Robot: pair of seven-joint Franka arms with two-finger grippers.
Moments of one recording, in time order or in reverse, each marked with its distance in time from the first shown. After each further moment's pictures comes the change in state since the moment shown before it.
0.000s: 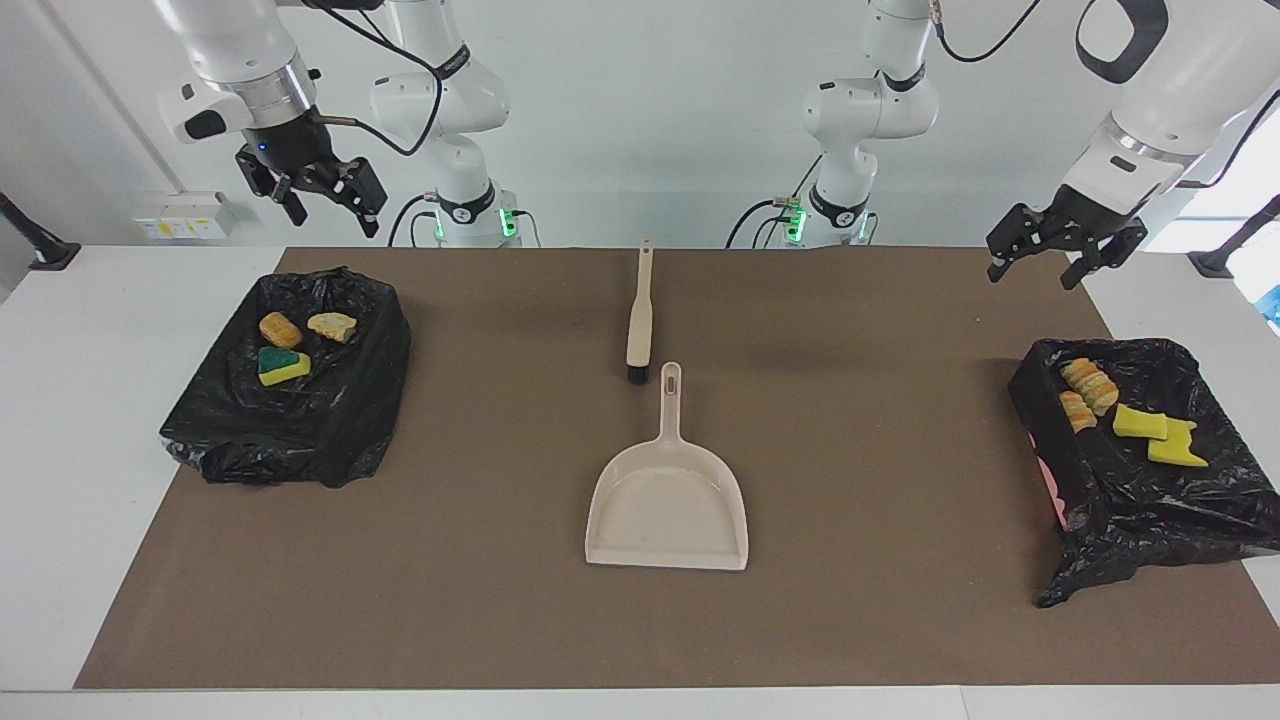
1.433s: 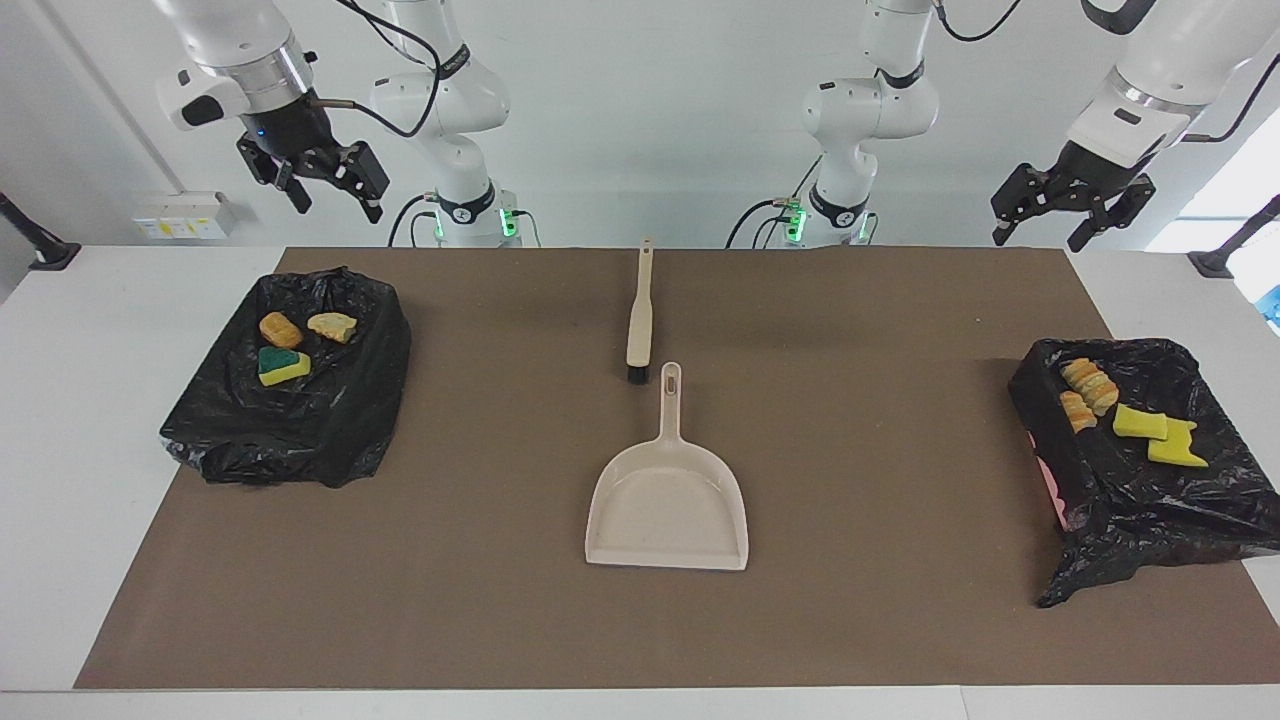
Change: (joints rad) left arm 0.001 -0.052 0.000 -0.007 0.031 -0.033 -0.007; right arm 0.013 -0.007 -0.023 0.051 0.039 -0.088 0.000
